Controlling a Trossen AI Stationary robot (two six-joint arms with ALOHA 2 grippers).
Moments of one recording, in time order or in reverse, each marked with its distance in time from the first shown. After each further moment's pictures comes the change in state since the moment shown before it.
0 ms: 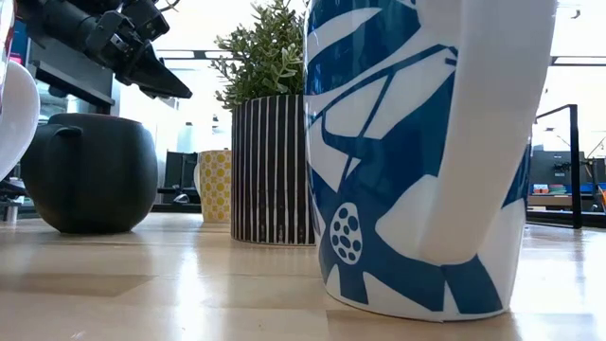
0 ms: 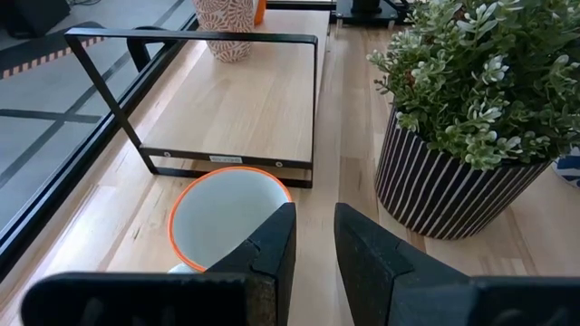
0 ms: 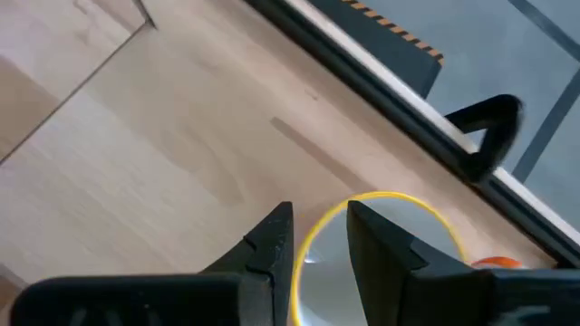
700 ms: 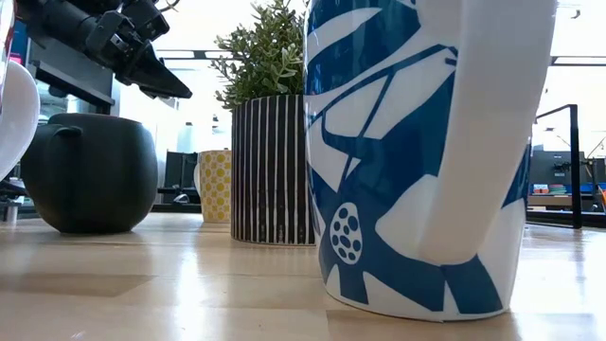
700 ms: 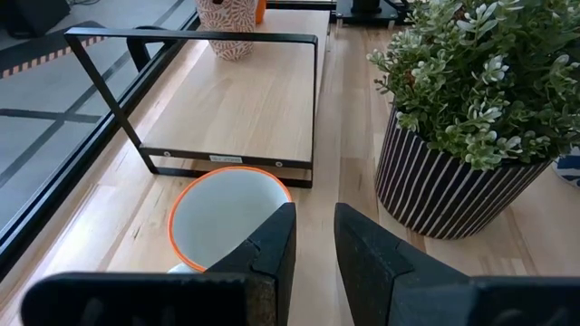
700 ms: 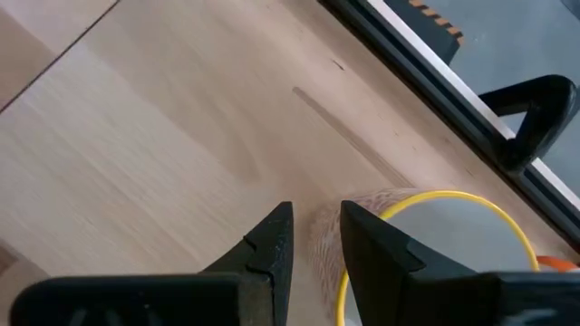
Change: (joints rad) left arm 0.000 0.001 0.000 0.000 0.000 0.000; right arm 0.010 0.054 0.000 -0.022 -0.036 -0.009
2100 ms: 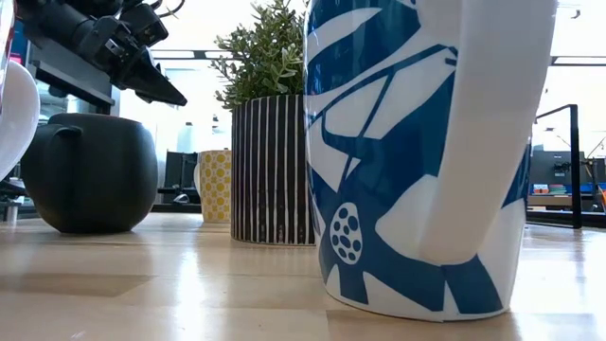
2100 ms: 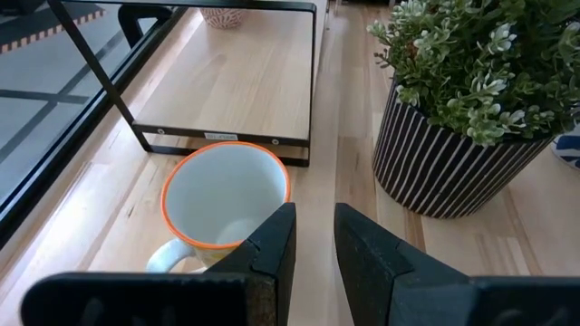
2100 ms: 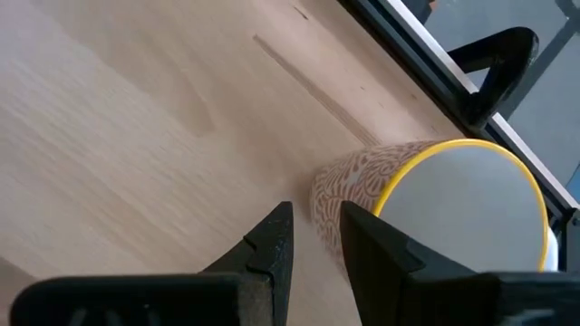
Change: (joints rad) left arm 0.000 0.000 0.000 -0.053 0.000 -0.002; right arm 0.003 0.001 -0.001 -0.120 0.052 0.019
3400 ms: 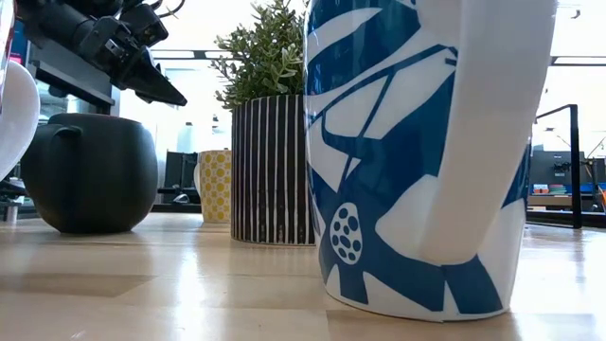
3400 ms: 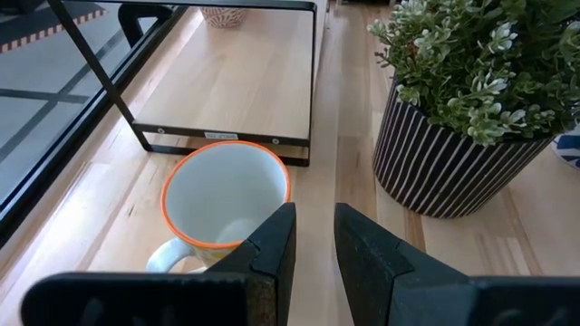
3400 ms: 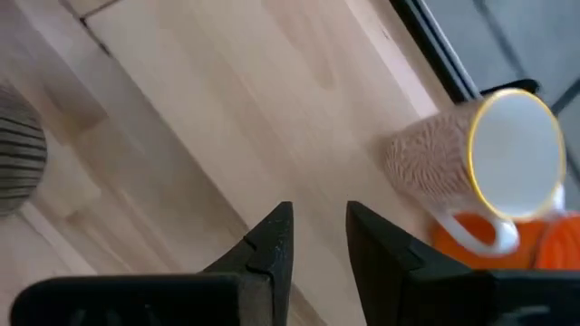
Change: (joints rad) left arm 0.000 0.000 0.000 -0.001 0.000 0.000; right arm 0.436 -0.135 0.000 -0.148 0.159 0.198
